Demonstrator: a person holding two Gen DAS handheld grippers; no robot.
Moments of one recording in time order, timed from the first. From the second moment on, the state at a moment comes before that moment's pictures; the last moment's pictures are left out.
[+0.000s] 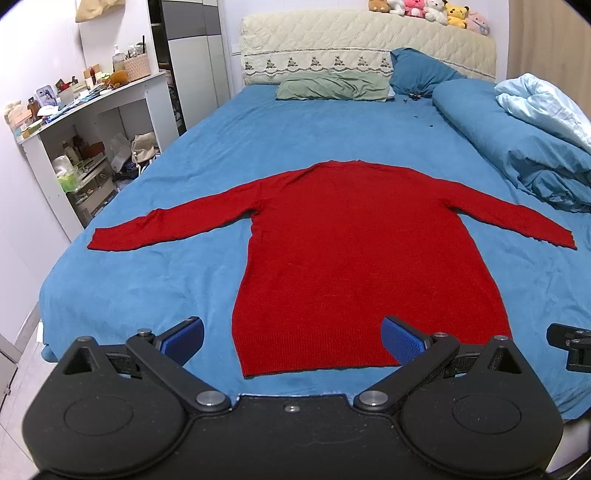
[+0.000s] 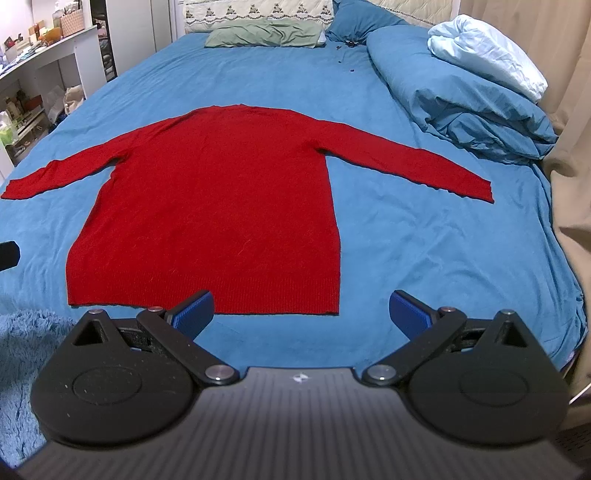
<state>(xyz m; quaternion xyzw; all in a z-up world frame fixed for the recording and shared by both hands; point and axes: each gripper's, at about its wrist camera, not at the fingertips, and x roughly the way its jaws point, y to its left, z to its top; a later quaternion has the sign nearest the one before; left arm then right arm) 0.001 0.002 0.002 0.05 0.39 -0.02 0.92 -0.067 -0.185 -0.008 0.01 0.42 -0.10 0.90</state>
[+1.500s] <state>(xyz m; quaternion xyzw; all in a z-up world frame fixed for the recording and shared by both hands) 0.001 0.004 0.005 0.04 0.39 -0.01 0.92 -0.068 -0.187 -0.008 0.02 0.42 -0.09 0.90</state>
